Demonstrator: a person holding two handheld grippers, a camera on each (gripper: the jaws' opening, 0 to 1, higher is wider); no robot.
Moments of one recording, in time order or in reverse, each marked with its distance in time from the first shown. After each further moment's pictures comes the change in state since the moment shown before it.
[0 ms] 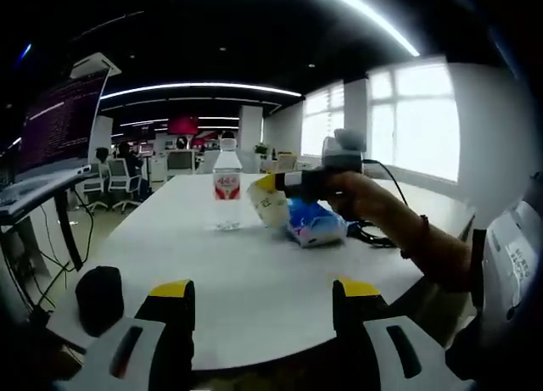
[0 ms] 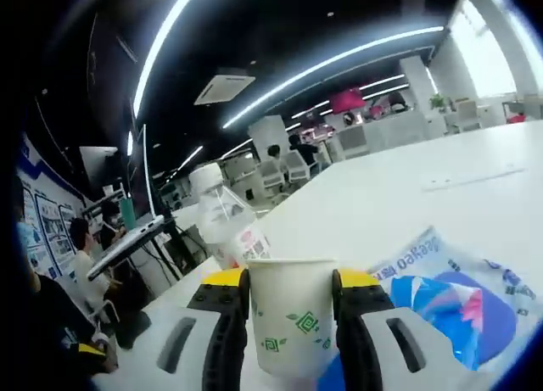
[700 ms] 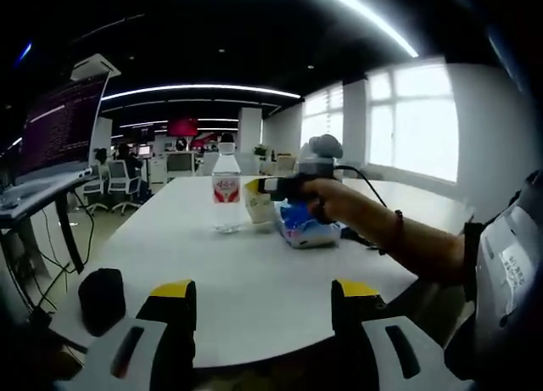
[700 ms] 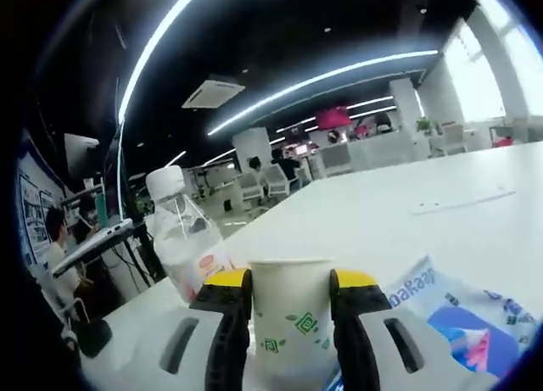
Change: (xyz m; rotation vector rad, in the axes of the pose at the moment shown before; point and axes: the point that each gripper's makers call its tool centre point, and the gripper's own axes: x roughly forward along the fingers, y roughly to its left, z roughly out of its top) left arm -0.007 0.000 0.005 0.003 -0.007 -0.004; right arm 0.032 -0.016 0.015 -0.104 -0.084 -0.110
